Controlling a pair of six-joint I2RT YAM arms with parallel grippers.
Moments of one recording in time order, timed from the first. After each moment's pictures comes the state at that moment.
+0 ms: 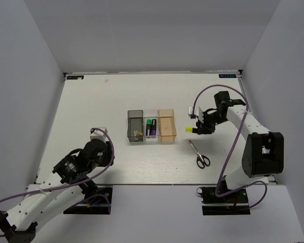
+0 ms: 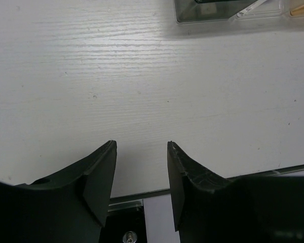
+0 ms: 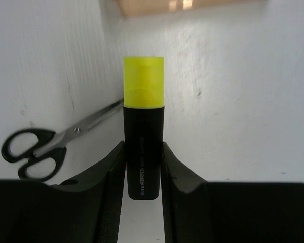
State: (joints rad) left arm -0.75 0.53 0.61 -0.91 -0.34 -0.59; right arm 0.12 1.56 1.06 -0.92 -0.64 -1.37
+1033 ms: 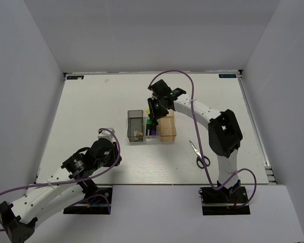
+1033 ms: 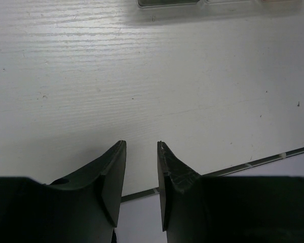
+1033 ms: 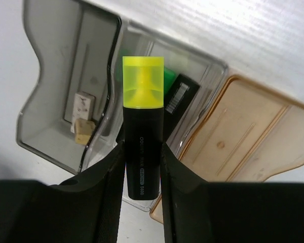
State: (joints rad) left arm -0.79 0.62 0.54 -0.76 -0.22 -0.67; right arm 0.70 1.99 1.69 -0.69 -0.12 0.33
